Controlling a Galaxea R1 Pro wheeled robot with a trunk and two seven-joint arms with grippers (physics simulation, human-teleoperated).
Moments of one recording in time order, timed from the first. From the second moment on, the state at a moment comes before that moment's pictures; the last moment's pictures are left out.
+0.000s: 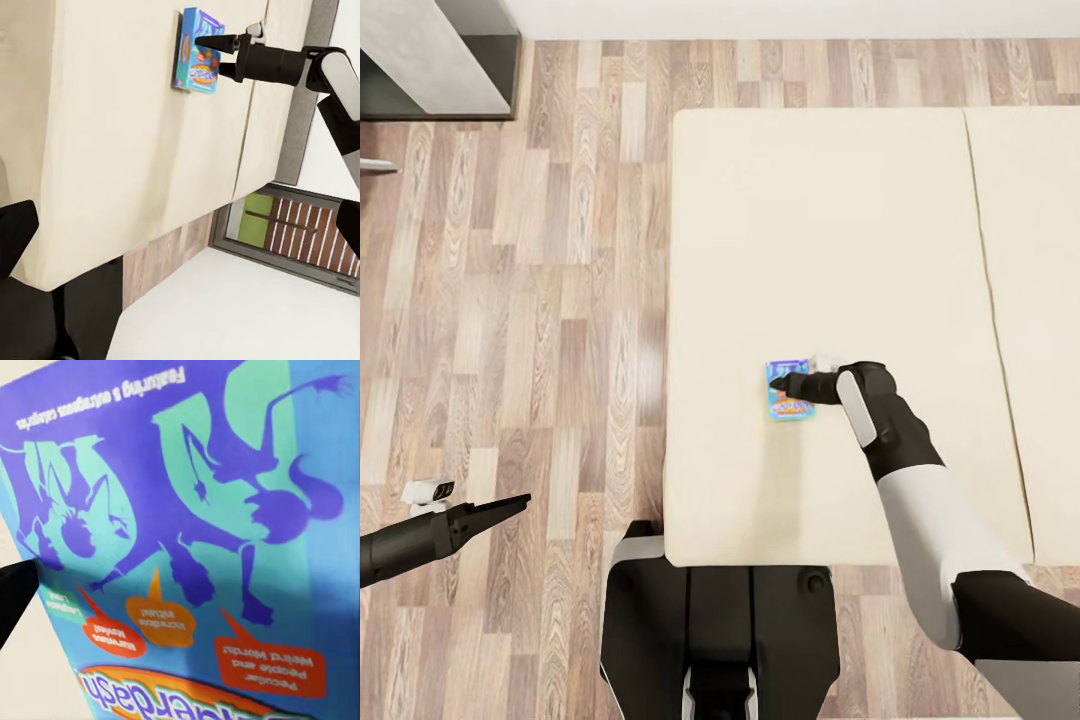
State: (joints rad) left arm -0.34 0.32 0.54 -1.49 0.10 0.95 -1.57; right arm -1.08 0.05 0.01 -0.93 -0.27 0.91 0.03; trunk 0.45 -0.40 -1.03
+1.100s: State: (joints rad) left arm -0.34 0.32 0.54 -1.49 0.10 0.95 -1.57; right arm -1.09 0.12 0.05 -0.92 -0.26 0.94 0.02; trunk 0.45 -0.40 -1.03
